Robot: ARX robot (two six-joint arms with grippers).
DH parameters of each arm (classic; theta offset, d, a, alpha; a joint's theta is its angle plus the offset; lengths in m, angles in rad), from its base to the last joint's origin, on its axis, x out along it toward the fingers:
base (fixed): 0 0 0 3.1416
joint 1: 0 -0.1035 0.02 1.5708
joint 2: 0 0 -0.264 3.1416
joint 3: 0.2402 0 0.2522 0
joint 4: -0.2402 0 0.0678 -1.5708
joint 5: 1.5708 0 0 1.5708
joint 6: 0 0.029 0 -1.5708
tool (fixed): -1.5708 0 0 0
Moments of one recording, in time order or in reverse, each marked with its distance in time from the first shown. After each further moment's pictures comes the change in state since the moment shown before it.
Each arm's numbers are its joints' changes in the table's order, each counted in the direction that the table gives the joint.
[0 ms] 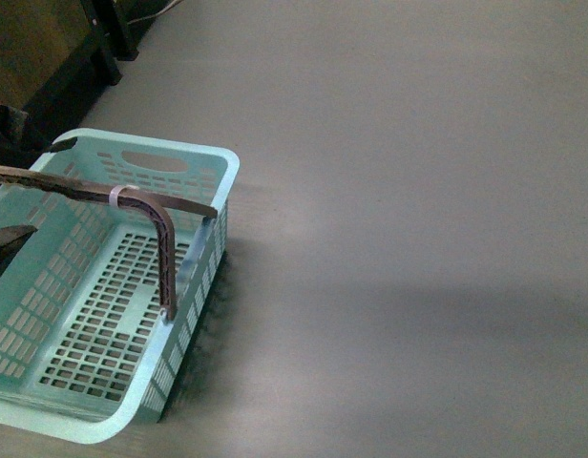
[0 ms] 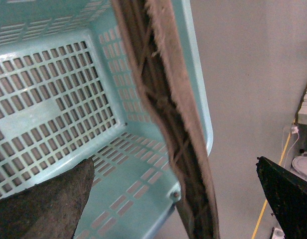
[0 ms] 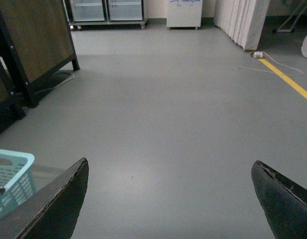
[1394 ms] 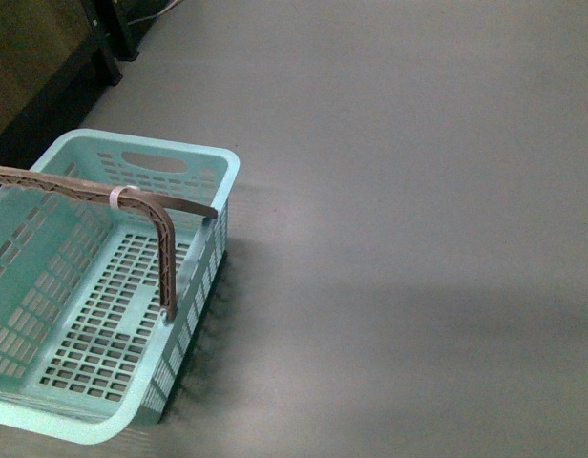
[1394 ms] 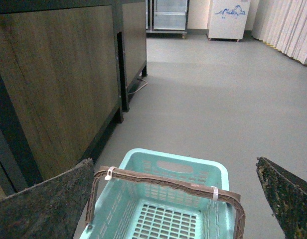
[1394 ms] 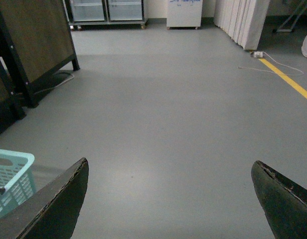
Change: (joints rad) left arm 0.074 -2.078 -0.676 -0.774 0.172 1.117; right arm 0.000 0.000 0.000 0.000 0.000 0.000
